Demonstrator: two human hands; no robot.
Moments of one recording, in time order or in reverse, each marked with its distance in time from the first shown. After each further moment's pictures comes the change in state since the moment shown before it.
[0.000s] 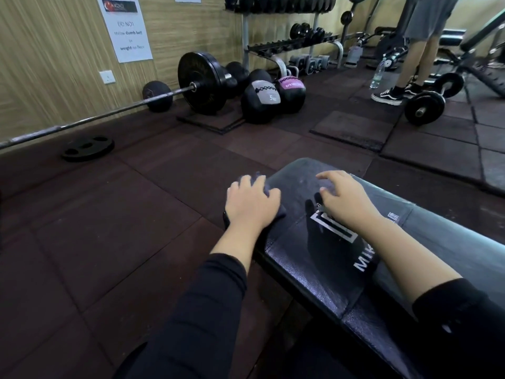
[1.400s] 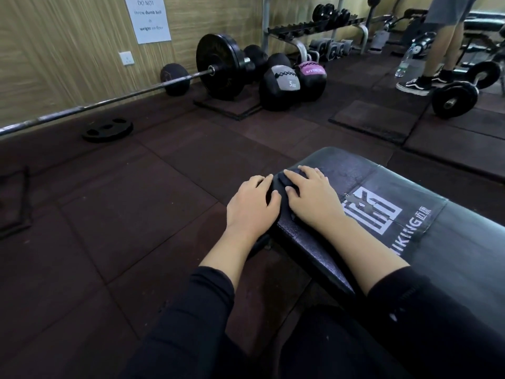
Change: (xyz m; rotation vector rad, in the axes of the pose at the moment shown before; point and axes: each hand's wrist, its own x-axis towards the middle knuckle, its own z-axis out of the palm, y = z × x) left_hand -0.033 -0.053 -0.012 -0.110 0.106 0.127; right_hand -0.002 -0.069 0.074 -0.252 -0.034 -0.124
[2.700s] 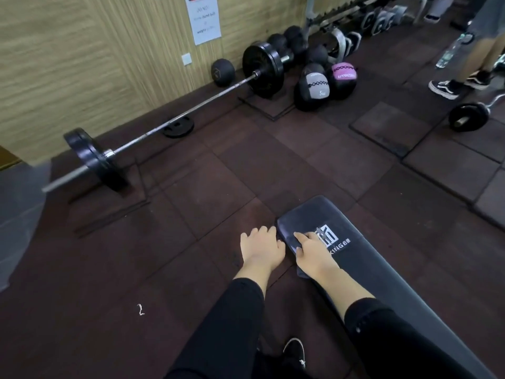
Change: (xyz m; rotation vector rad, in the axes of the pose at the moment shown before) left_hand -0.079 0.249 -0.431 0.375 -0.591 -0.324; right_hand -0.083 -0.181 -0.425 0.144 -0.719 0.155
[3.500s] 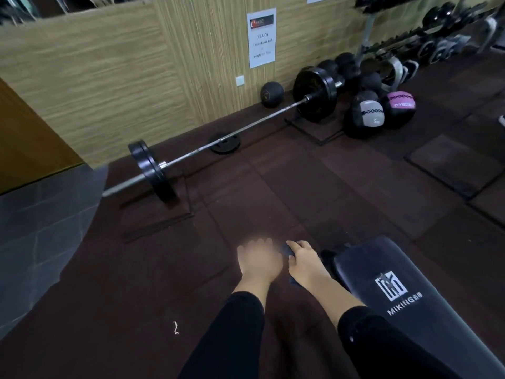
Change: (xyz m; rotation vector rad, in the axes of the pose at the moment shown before) left_hand 0.036 -0.184 -0.061 -0.054 0.038 -0.191; right_hand 0.094 -0.191 0.049 0.069 -0.030 -0.163
